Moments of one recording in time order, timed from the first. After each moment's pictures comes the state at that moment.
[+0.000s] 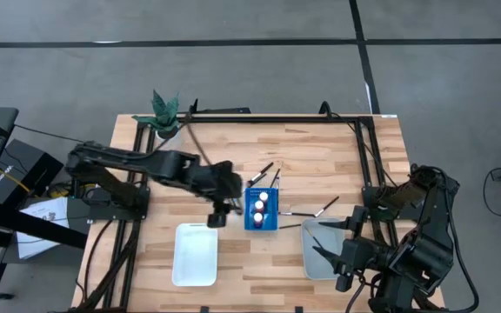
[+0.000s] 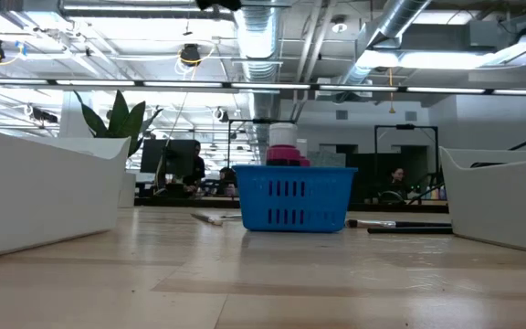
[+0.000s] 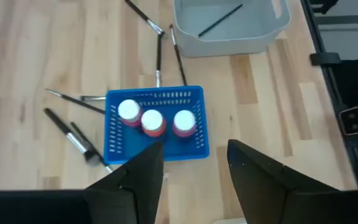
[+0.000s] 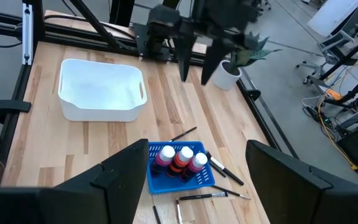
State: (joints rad) left arm -0.18 1.54 1.55 -0.89 -0.09 -0.08; right arm 0.98 1.74 2.03 -1.56 1.10 0.84
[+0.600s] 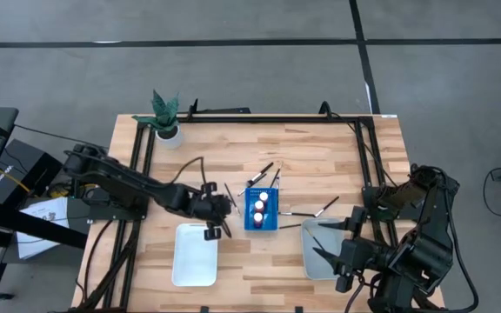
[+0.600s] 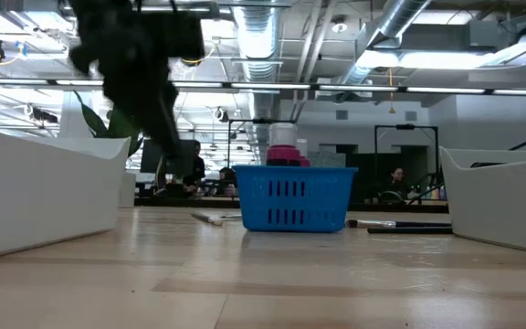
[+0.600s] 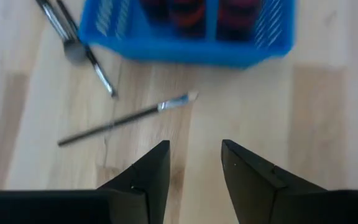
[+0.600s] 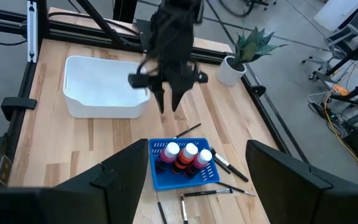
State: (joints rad) left arm -0.28 1.53 0.92 -0.47 -0.32 -0.30; right arm 0.98 1.74 2.03 -1.55 1.07 0.84
